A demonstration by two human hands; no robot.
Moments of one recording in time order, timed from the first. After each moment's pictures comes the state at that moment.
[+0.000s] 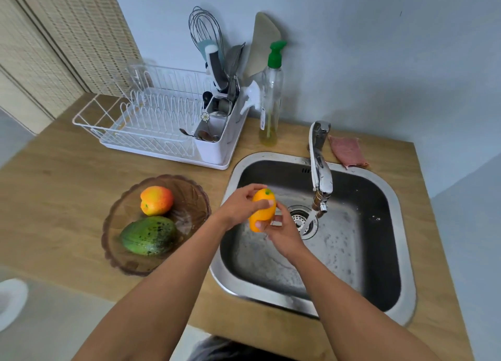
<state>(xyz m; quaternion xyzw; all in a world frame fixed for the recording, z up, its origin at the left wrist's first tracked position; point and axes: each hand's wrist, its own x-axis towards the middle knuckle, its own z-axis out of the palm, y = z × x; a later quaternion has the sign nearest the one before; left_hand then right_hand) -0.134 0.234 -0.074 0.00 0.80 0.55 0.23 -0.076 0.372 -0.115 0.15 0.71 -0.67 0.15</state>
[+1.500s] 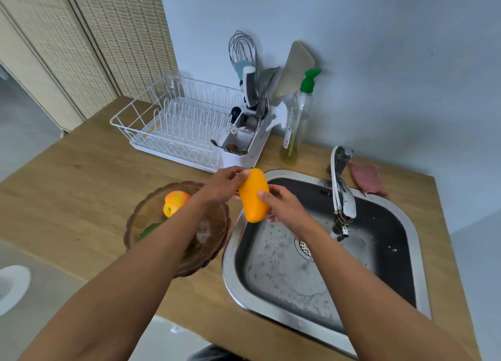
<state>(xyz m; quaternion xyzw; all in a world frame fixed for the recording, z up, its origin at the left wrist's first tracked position) -0.168 0.155 -0.024 -0.03 0.81 0.57 0.13 -0.137 0.339 -0.033 0.05 0.74 -0.63 0.21</state>
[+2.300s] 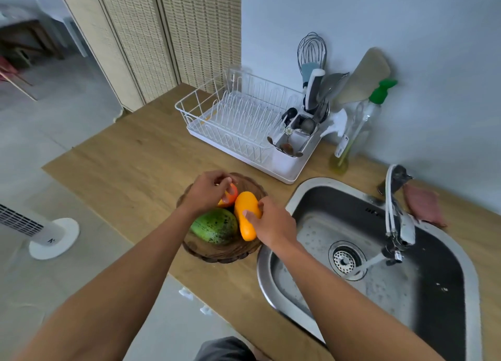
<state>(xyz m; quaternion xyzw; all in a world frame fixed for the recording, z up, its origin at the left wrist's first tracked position) -0.104 0.039 -0.037 -0.12 0.85 0.51 -0.05 -0.104 0.222 -0.047 -0.11 0.96 -0.23 0.11</state>
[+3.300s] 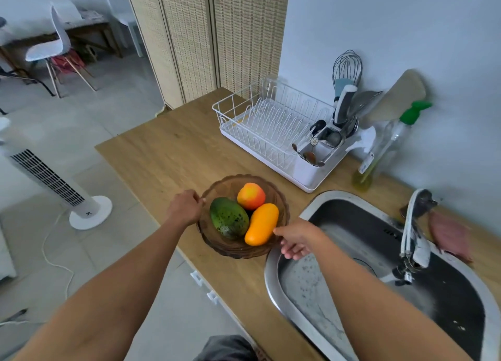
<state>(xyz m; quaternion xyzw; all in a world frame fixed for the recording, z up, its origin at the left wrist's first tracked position) -0.028 -0.007 -0.057 -0.39 0.88 0.27 0.00 -0.123 0.252 -0.037 0.02 0.85 -0.26 0.46</state>
